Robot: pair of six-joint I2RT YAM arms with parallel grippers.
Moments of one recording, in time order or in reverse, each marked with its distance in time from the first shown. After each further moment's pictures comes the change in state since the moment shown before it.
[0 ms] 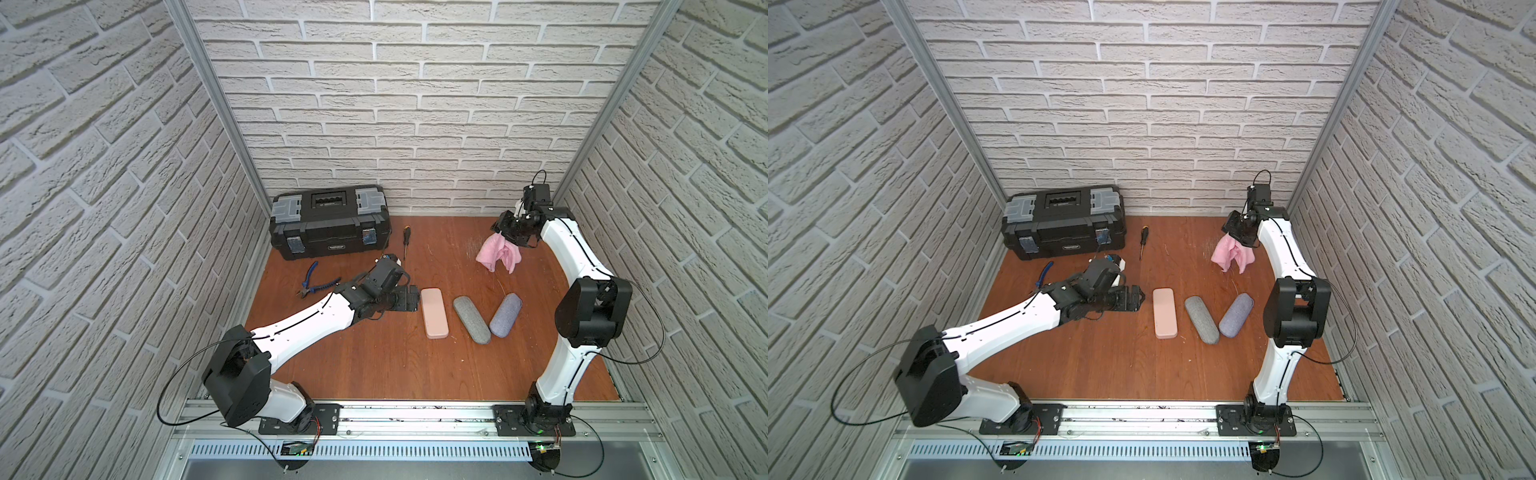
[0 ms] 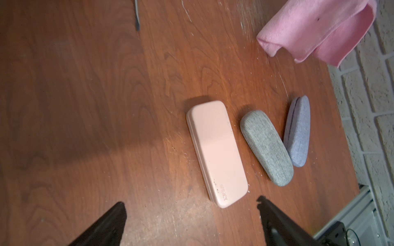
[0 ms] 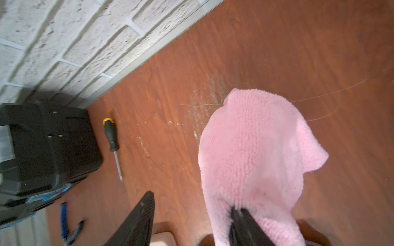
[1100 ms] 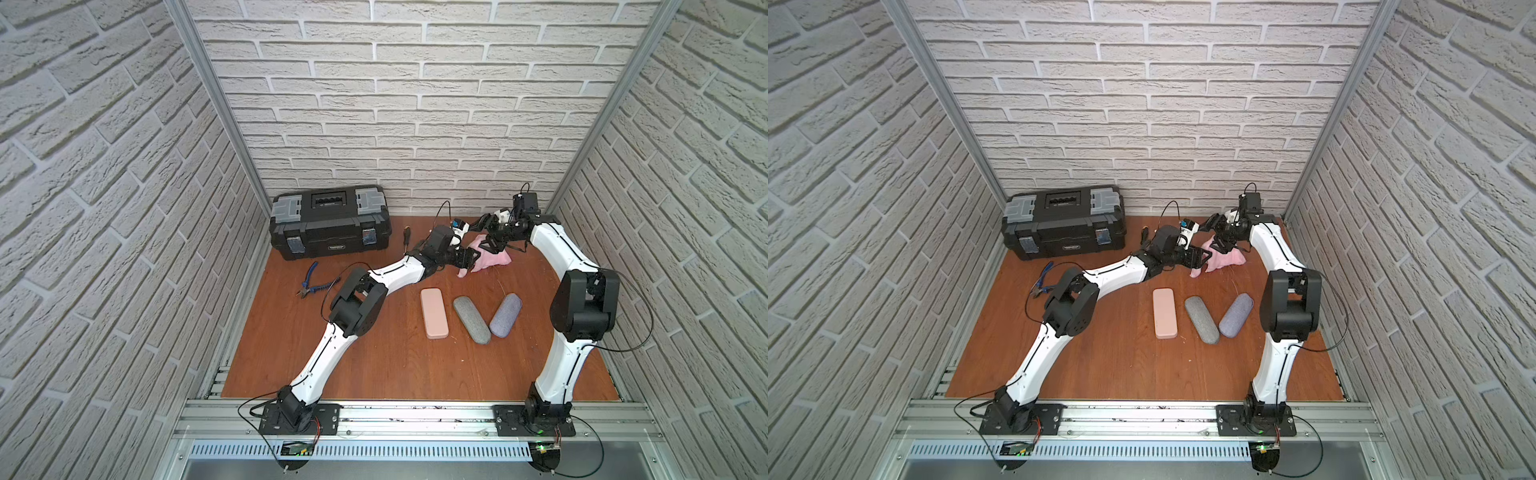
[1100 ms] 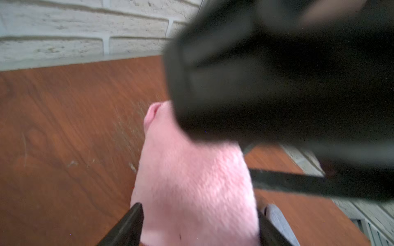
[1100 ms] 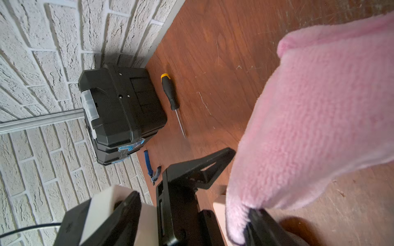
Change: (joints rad) left arm -0.004 1.065 0.980 0.528 0.325 0.238; right arm 0.035 0.027 -0.130 0.158 -0.383 0.224
